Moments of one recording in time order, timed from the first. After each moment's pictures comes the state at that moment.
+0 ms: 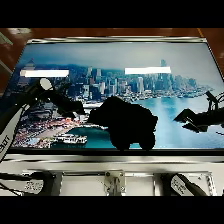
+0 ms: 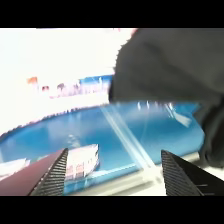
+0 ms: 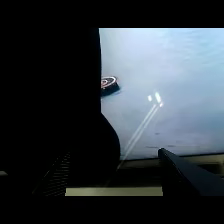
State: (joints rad) left arm -0.16 -1.58 1.24 1.08 -1.29 -1.56; right arm -0.47 -1.13 0.91 -1.11 1.37 1.38
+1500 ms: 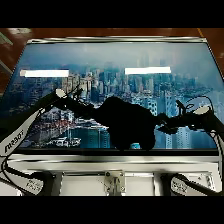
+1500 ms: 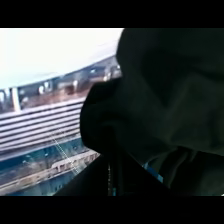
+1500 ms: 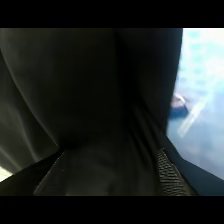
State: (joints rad) left arm -0.23 -1.70 1.18 0.81 -1.06 -1.44; right arm -0.26 -1.32 0.73 -0.85 1.15 1.32
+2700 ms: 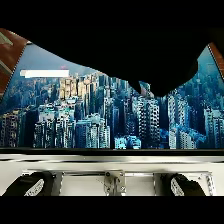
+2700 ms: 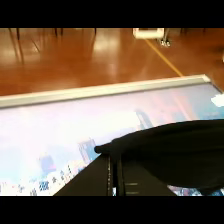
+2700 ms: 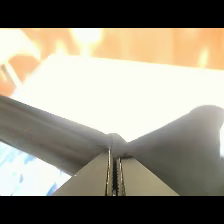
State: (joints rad) left arm -0.07 -0.85 1.72 1.16 -1.01 -1.40; right arm -0.17 -0.82 1.64 -0.81 1.16 1.24
